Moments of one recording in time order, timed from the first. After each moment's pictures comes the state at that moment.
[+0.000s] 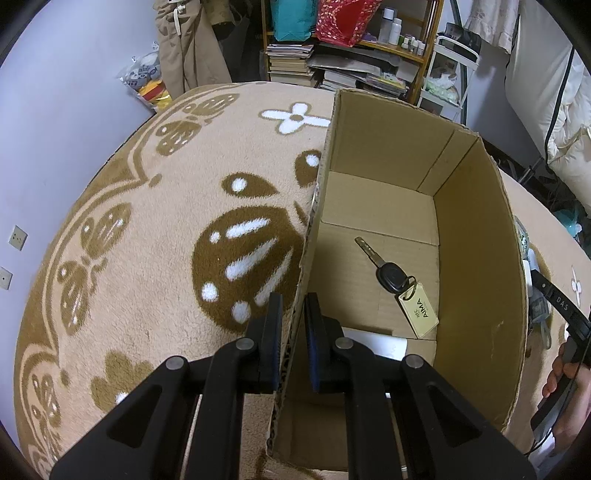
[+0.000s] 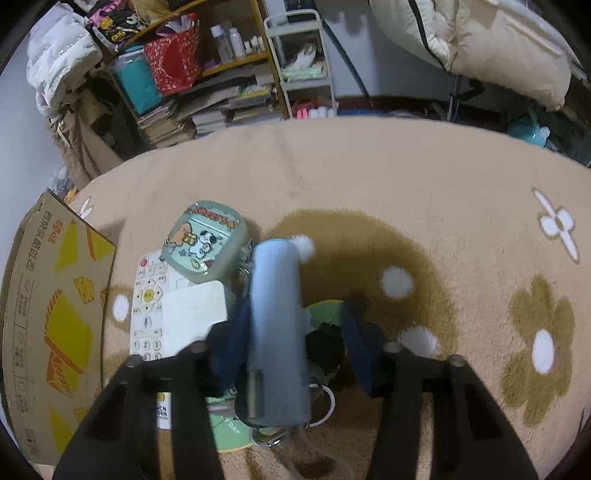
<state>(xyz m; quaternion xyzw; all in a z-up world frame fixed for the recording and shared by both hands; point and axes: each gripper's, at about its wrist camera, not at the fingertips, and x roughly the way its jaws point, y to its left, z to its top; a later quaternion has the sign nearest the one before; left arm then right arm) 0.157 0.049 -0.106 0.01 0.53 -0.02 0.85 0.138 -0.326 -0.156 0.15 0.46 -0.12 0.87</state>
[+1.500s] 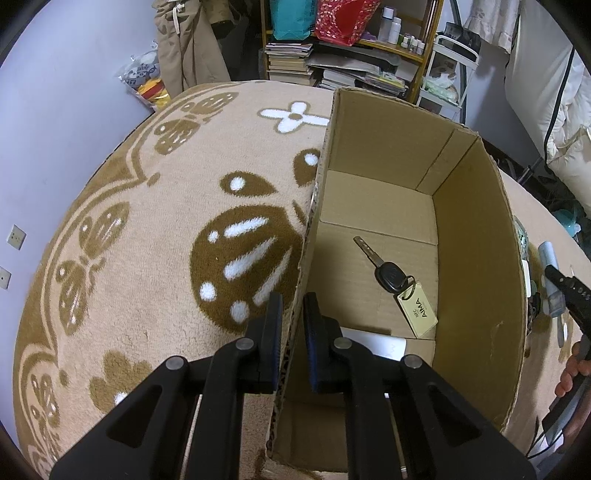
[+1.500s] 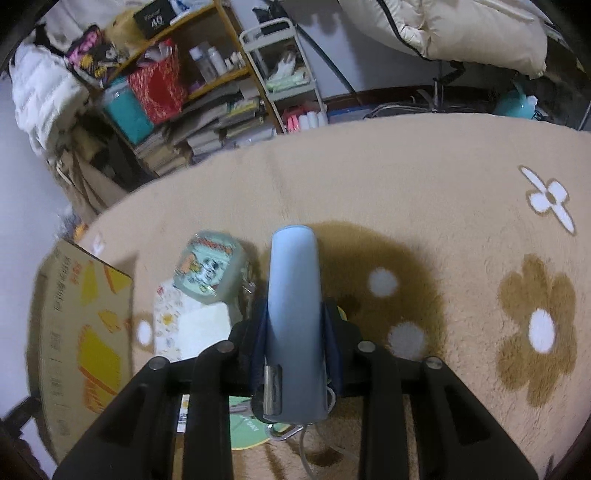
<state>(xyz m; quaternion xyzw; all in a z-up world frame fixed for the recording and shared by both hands) 0.157 0.051 -0.107 0.01 0.53 -0.02 0.85 0.123 -0.349 -0.138 0.25 0.44 -0.12 0.86</state>
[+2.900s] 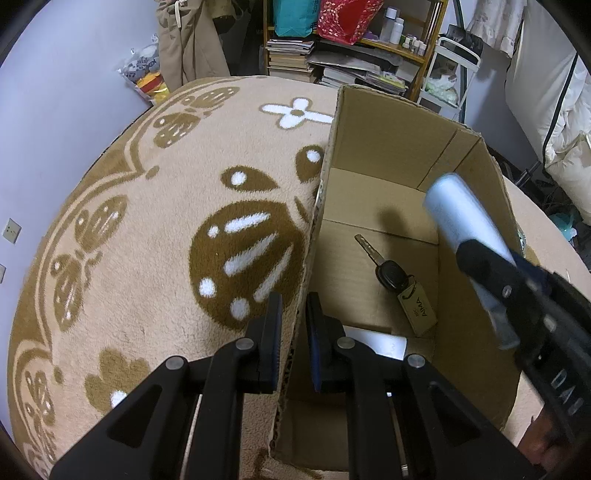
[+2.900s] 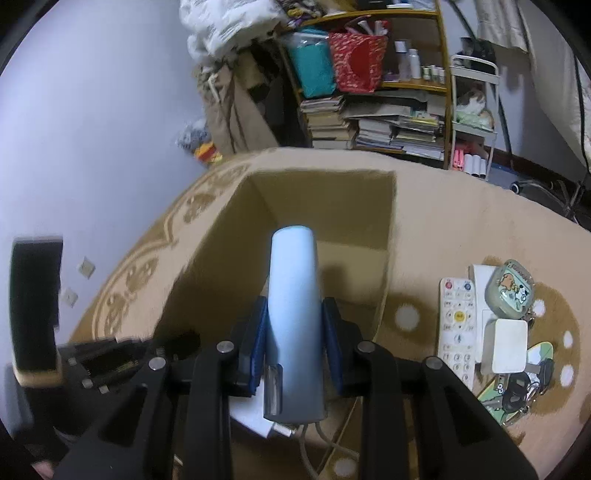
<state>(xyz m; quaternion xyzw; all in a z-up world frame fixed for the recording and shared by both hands) 0.157 0.051 -0.109 -0.01 0.54 -0.02 0.84 0.152 -0.116 -0.085 0.08 0.44 0.12 0.89</state>
